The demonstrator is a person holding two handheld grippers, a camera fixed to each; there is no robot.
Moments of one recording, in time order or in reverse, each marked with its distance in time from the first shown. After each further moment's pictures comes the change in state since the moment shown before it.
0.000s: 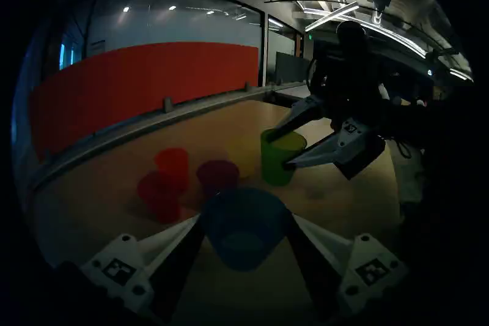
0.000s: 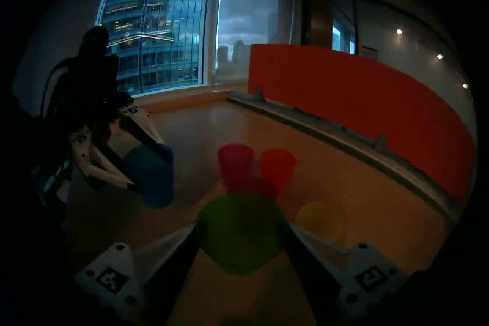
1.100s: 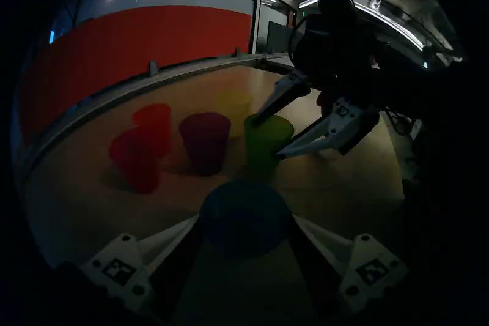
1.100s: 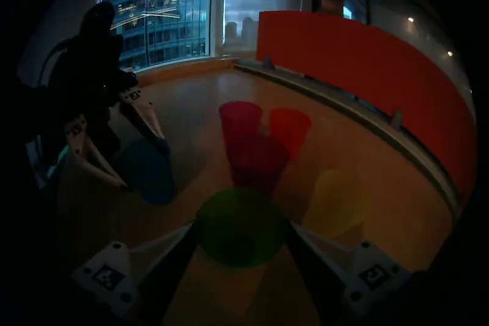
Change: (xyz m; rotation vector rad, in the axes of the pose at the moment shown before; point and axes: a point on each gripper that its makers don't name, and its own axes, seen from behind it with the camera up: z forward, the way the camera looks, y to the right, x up) left arm -0.069 0.012 0.024 -0.082 -0.174 -0.014; right arm -0.066 0.000 0.039 0.058 -0.163 -0.013
